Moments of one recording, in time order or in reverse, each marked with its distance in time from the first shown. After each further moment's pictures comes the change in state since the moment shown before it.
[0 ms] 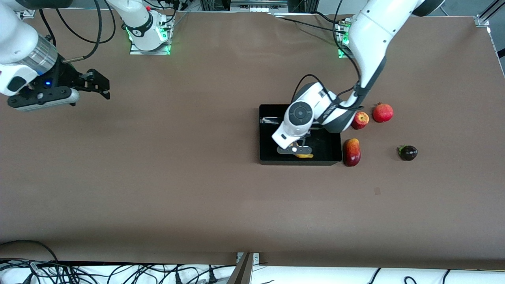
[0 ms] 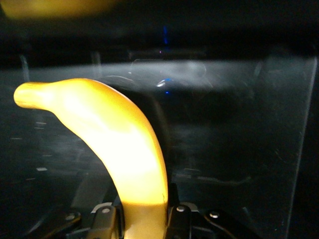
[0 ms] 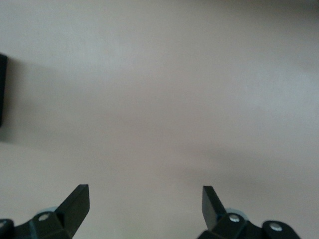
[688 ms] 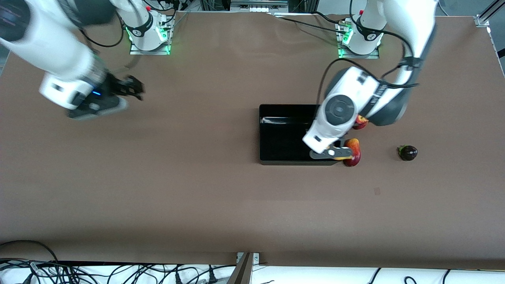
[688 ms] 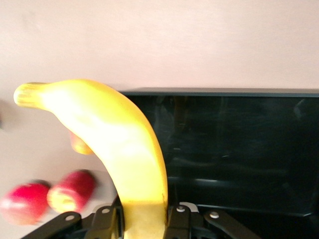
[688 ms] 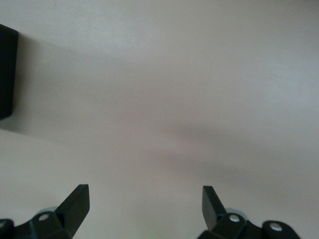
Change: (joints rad) left arm 0.161 -0.166 0.002 0.153 0.001 -0.406 0.218; right arm 0.182 0.128 0.007 -0.023 0.003 0.095 0.148
